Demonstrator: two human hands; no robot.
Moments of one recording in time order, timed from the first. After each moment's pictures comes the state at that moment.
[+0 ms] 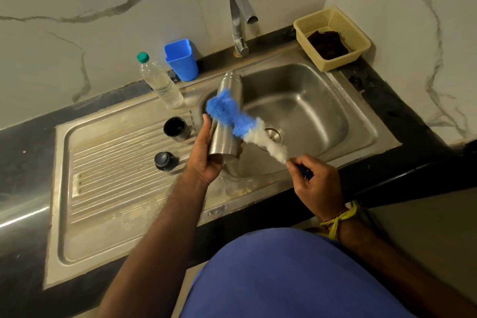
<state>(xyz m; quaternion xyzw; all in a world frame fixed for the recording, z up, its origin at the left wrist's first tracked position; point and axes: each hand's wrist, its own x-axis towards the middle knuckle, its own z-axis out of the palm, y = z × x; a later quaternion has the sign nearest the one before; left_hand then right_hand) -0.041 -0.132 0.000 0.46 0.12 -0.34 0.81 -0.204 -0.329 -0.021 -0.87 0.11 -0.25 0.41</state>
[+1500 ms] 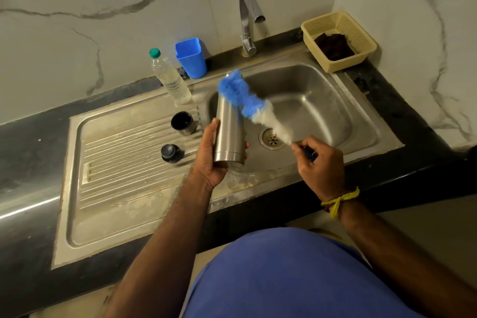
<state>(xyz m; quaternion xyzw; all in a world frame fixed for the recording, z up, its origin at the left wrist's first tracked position) -0.069 -0.127 0.005 0.47 0.12 -0.34 0.81 -0.187 -0.343 -0.008 -0.87 0.11 -0.27 0.40</state>
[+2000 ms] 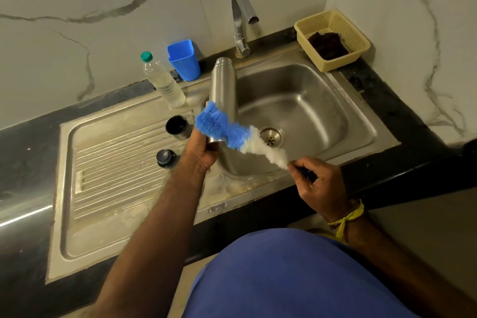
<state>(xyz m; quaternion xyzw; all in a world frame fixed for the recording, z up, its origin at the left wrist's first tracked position) -0.024 -0.138 0.019 0.50 0.13 -0.30 0.80 -0.213 -0.339 -0.026 -0.87 0.05 -0.25 0.42</state>
